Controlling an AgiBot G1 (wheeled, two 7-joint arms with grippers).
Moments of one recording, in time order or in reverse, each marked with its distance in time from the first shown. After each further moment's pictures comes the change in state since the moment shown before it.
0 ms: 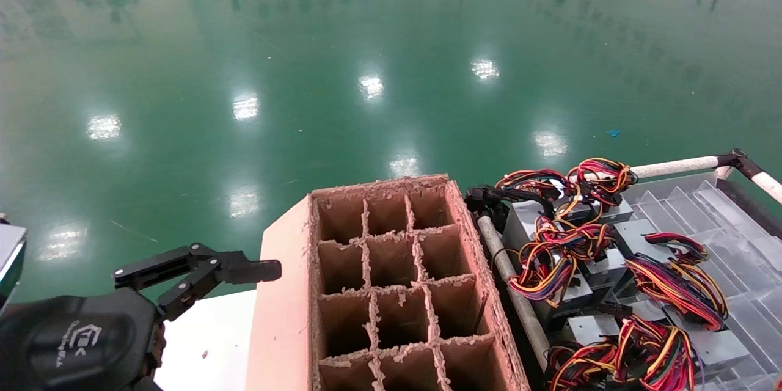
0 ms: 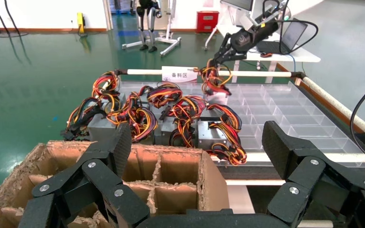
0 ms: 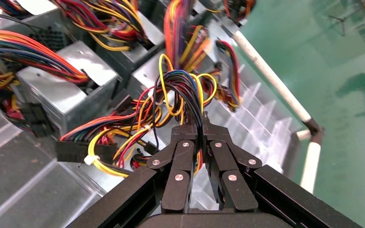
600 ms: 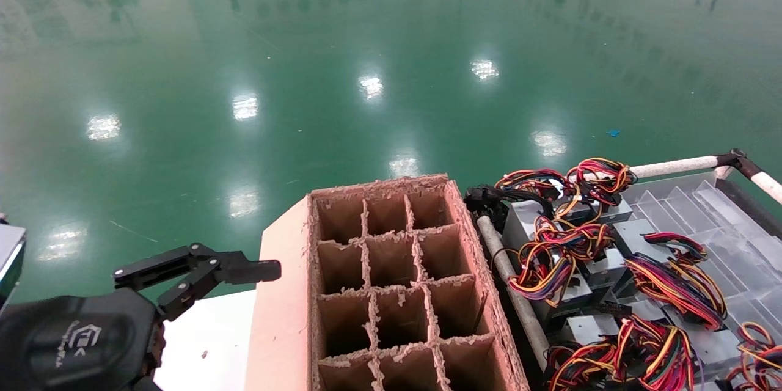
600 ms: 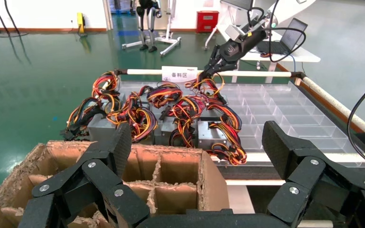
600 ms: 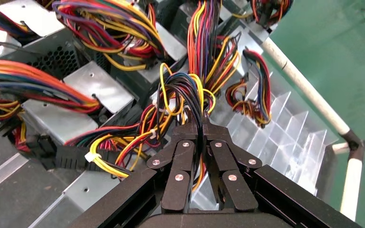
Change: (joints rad) left arm 0.000 0.000 0.000 0.000 0.000 0.000 0.000; right arm 0.047 -0.066 0.062 0.058 -0.170 0.099 0.127
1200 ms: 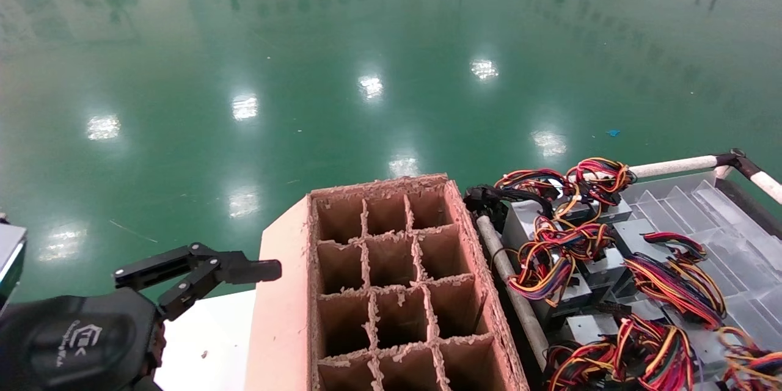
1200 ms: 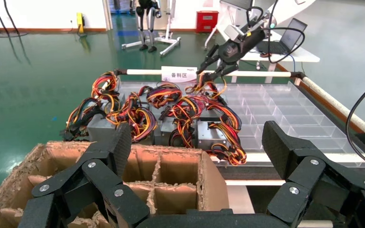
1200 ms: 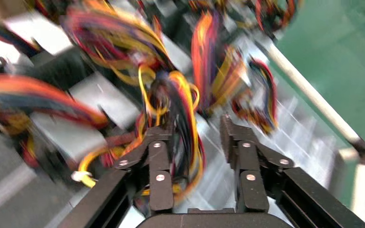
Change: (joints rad) left arm 0.000 0.000 0.000 0.000 0.000 0.000 0.000; right arm 0.014 -0.028 0.012 0.015 -0.021 -0.012 0.040
